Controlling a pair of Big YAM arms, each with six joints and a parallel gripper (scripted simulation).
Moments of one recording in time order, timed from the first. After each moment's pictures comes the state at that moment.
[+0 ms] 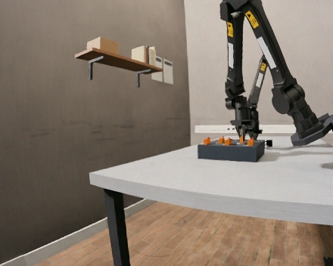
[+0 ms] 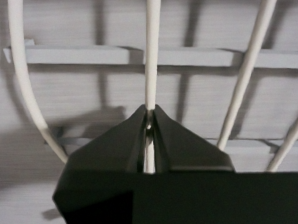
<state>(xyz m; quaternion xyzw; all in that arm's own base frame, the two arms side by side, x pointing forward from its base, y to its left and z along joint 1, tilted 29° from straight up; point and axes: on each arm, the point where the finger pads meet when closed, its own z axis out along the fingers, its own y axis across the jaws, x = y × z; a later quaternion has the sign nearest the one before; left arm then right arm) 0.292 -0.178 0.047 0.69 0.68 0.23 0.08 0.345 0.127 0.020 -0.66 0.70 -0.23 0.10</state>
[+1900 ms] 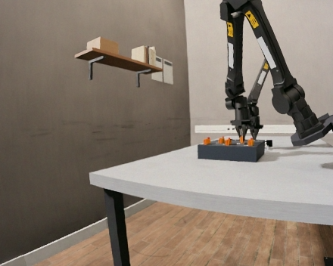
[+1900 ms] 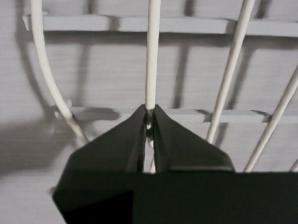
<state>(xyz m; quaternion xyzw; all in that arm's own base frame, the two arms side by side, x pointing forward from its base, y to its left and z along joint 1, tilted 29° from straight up) 0.292 -0.178 0.047 0.69 0.68 0.23 0.08 0.330 0.119 0.043 -0.66 0.71 -0.23 0.10</state>
